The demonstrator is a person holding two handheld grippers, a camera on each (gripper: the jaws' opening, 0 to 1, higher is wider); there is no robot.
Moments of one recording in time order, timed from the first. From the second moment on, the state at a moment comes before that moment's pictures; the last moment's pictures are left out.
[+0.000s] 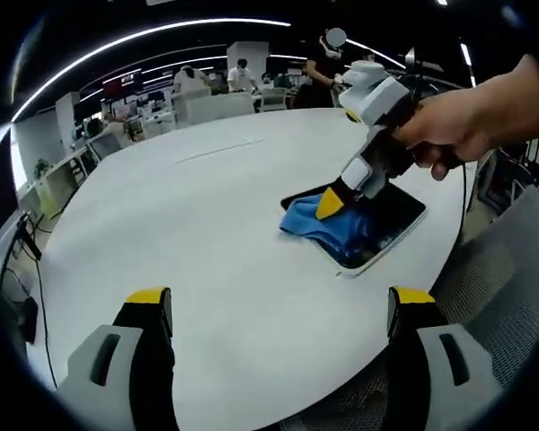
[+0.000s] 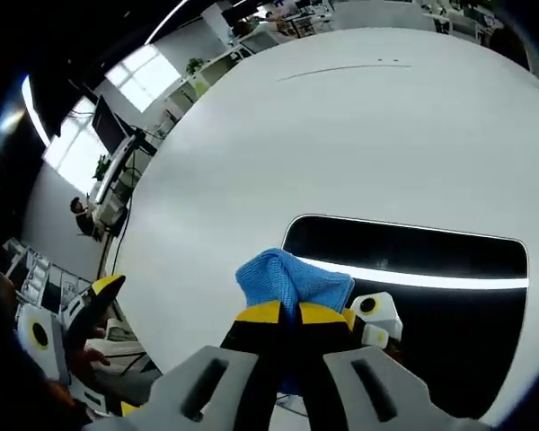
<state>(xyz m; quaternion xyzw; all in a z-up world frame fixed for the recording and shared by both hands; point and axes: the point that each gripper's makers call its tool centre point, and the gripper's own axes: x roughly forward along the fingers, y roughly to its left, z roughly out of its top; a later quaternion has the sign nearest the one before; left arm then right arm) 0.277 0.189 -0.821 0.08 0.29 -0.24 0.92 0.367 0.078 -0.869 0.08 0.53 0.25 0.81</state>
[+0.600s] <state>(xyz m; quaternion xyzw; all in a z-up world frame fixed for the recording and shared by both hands) 0.280 0.193 -0.822 0.07 0.29 -0.23 0.93 0.407 0.079 -0.865 0.07 0.52 0.25 0.81</state>
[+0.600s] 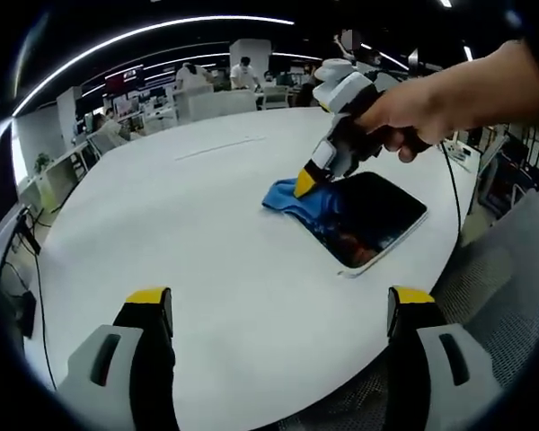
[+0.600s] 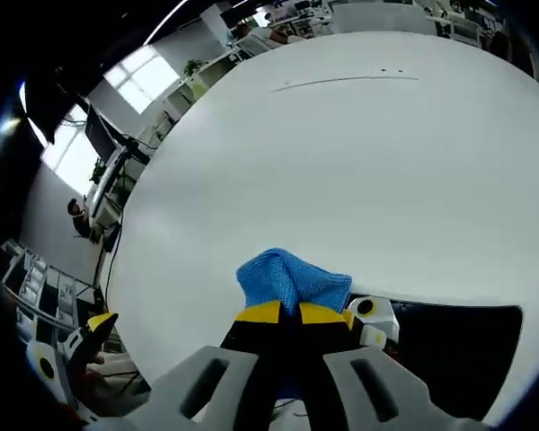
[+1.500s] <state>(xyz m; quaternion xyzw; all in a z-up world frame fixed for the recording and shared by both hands) 0.278 0.193 -0.828 0.07 0.30 -0.24 0.92 0.421 0.068 -0.869 0.08 0.51 0.25 0.82</state>
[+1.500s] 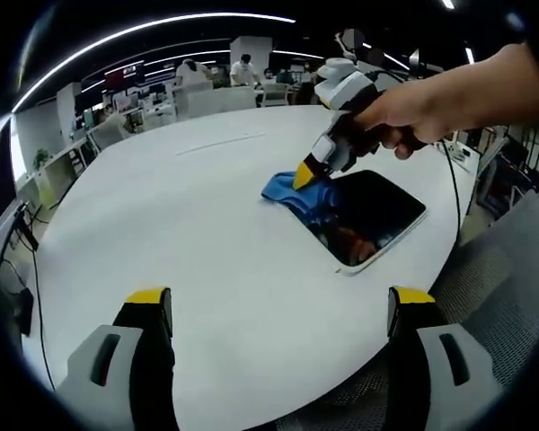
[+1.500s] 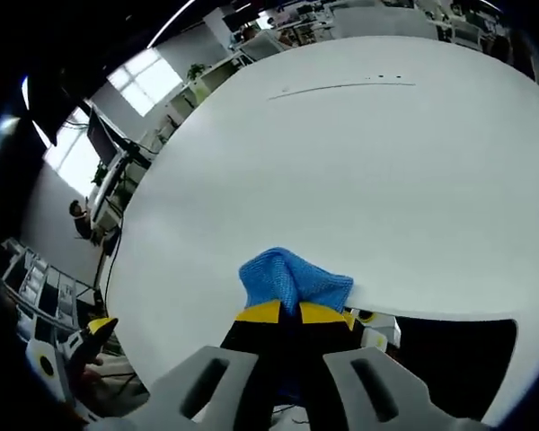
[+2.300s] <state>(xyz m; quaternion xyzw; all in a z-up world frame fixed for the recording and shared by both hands) 0.276 0.191 -0.824 0.08 0.30 -0.24 0.92 0.421 0.040 -0.868 0.08 0.51 0.23 0.82</state>
